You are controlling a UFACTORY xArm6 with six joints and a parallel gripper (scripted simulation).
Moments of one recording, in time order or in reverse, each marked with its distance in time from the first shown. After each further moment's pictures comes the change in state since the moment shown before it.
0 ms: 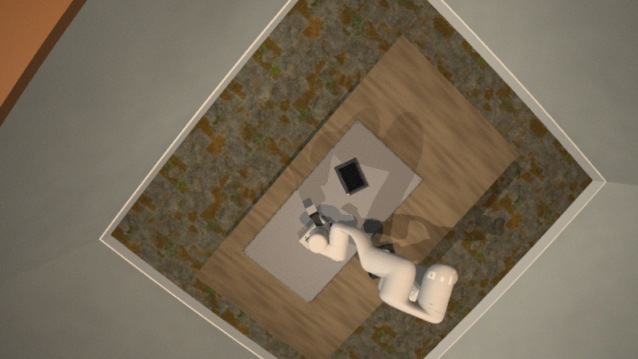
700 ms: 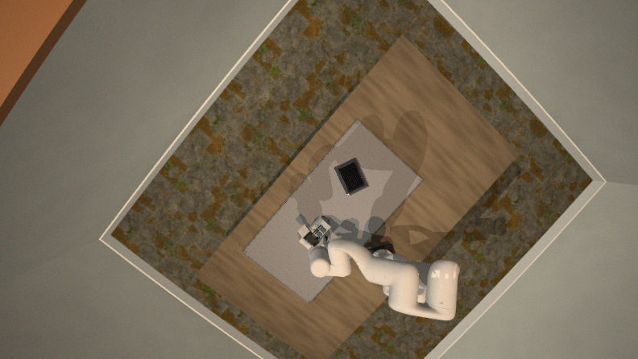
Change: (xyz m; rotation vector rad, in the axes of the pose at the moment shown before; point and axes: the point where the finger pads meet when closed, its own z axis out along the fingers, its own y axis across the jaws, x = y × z) arm -0.049 -0.046 -0.008 0.027 0.136 -0.288
